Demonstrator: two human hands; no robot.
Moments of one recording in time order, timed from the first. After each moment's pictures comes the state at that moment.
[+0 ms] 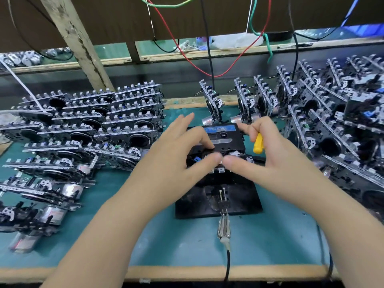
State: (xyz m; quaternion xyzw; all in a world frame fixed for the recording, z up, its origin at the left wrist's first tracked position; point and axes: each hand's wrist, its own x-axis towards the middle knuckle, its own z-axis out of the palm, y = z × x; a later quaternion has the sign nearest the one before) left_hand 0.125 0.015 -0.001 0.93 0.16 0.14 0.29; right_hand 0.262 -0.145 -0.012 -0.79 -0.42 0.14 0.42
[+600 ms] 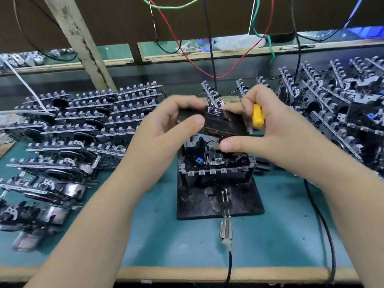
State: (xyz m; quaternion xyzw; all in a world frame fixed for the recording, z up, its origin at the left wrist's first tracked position) left_hand 0.133 0.033 0.011 0.77 0.13 0.28 0.56; right_hand 0.278 -0.122 0.024 -0.72 -0.48 0.18 0.46
